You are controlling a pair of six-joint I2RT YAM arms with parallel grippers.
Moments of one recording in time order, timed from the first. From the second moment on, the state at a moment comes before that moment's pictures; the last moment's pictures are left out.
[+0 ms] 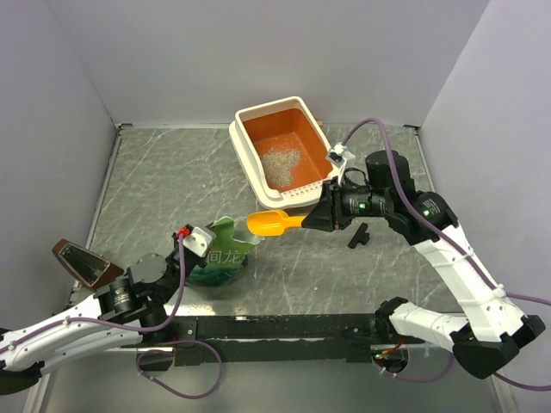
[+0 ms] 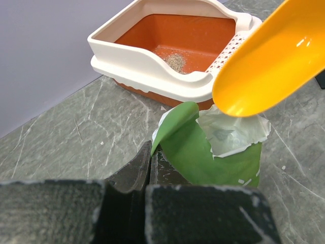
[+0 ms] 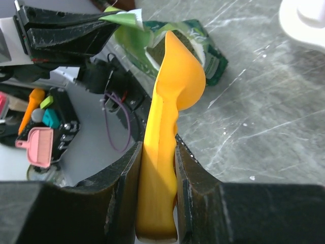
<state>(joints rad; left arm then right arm) -1.13 0.41 0.49 -0.09 -0.60 0.24 0.54 1.05 1.33 -0.87 -0.59 0.33</state>
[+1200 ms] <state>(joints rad) -1.13 0.41 0.50 -0.12 -0.52 0.22 0.79 1.75 1.74 -1.06 -0.52 0.33</state>
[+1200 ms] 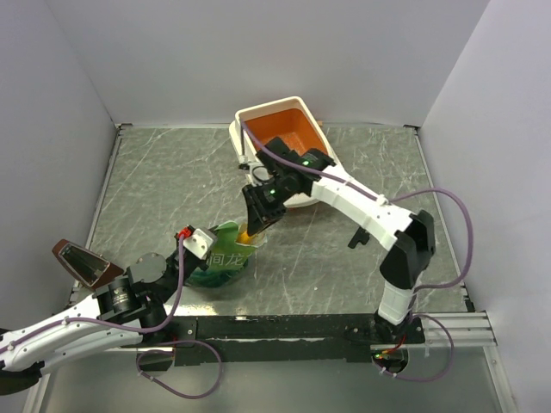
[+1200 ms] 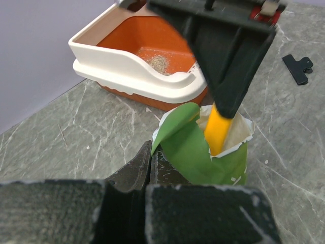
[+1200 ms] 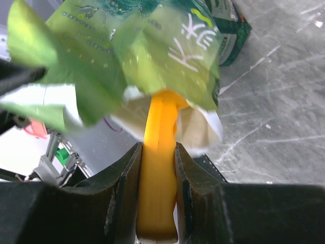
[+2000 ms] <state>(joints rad) -1.14 0.39 0.50 -0.14 -0.45 0.22 0.77 1.70 1.22 -0.37 -0.85 0.52</state>
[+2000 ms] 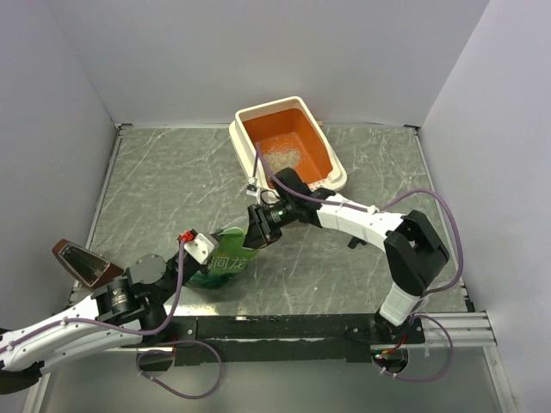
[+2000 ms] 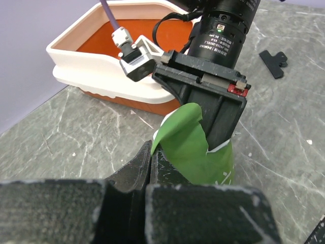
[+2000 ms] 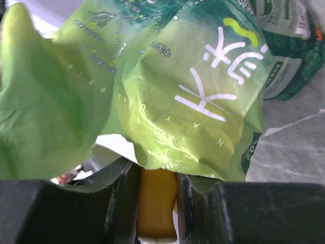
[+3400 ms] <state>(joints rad) -1.13 0.46 0.49 -0.11 -0.35 0.22 0.32 1.16 0.50 0.36 -1.20 0.94</state>
